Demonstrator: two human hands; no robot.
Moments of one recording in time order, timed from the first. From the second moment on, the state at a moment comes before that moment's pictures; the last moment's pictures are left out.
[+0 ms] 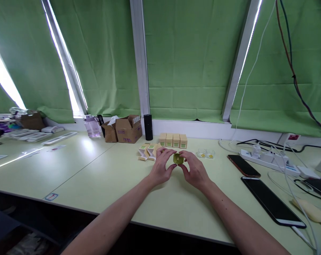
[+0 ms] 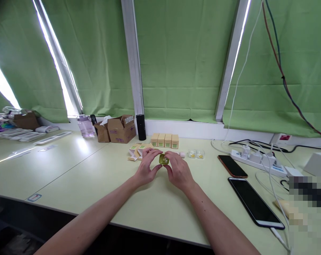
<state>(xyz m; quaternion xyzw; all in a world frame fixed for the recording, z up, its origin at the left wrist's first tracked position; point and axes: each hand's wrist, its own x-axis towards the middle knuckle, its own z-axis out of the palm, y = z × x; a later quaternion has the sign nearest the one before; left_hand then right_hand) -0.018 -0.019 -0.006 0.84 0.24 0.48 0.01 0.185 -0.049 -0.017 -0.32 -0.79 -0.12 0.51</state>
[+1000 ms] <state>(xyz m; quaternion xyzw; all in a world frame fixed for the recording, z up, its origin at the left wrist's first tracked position) -0.017 -0.016 -0.007 0.83 0.21 0.52 -0.02 0.182 -0.048 -0.017 -0.32 -0.80 -0.20 0.46</state>
